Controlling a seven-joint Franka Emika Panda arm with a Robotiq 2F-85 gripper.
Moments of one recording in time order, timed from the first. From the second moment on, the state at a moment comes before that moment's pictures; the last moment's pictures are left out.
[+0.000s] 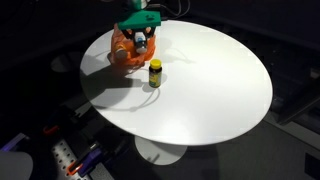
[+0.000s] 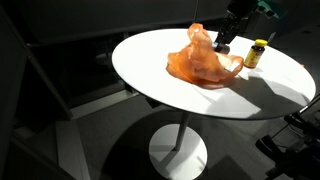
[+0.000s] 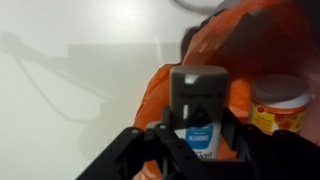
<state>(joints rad) -0.06 0.22 0.16 -2.25 0.20 2.66 -0.91</state>
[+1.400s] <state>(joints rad) -0.09 0.30 -0.01 -2.23 -0.01 2.65 -0.74</state>
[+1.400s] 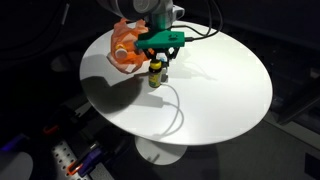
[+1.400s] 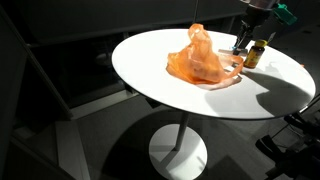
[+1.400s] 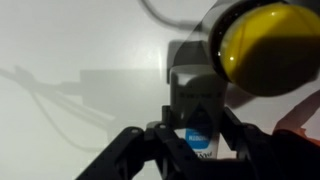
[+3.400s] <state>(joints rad) -0.07 0.06 0.01 -2.06 0.03 1.91 -0.27</state>
